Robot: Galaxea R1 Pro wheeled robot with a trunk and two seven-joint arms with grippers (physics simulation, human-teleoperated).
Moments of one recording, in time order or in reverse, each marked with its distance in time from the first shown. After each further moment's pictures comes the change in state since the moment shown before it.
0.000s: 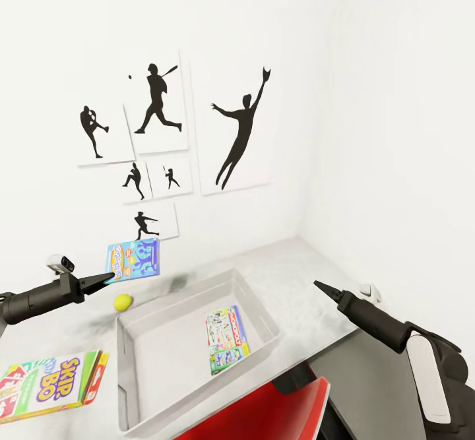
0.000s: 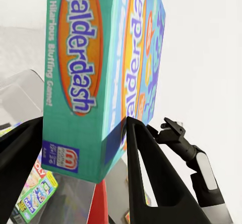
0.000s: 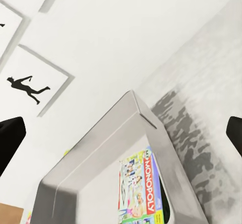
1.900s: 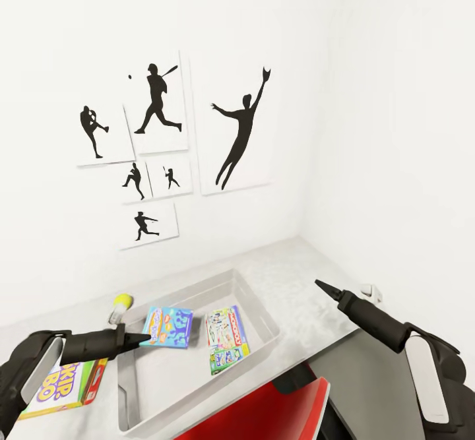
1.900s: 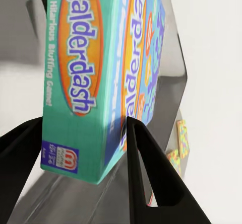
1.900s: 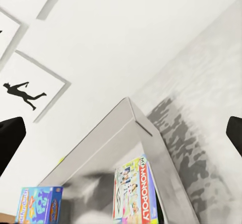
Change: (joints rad) left arm 0.109 -0.112 -0.223 0.074 -0.031 0.014 0.341; right arm 0.000 0.000 0.001 0.021 0.002 -0.050 0.000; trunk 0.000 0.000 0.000
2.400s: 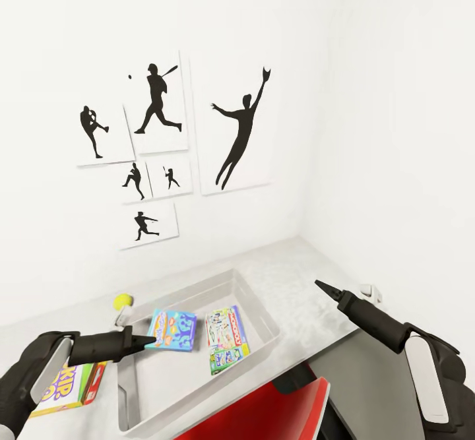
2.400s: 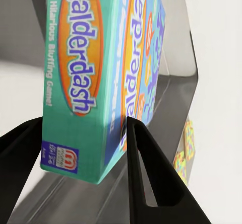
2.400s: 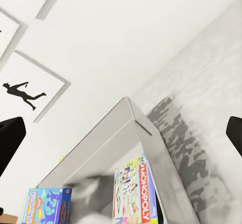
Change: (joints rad) left arm 0.000 -0.037 0.000 0.002 0.003 0.003 0.072; right arm 0.000 0.000 -0.001 0.003 0.000 0.000 0.001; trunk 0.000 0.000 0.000
